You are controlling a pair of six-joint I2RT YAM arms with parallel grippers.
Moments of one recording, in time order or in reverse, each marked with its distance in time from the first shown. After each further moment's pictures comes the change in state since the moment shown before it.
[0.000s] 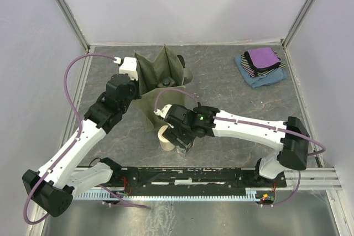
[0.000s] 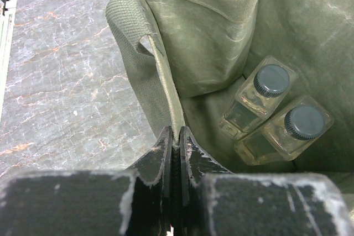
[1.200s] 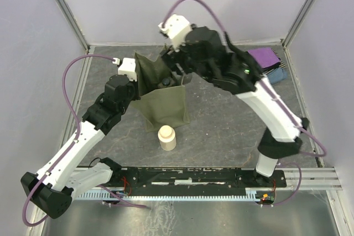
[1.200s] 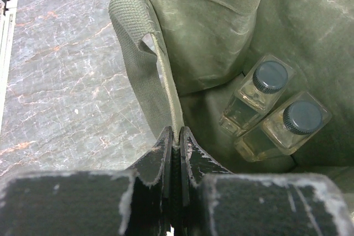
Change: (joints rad) left arm 0.000 -0.021 0.002 -0.025 -0.001 0.000; right arm -0.169 0.146 1.115 -0.211 0.360 -0.358
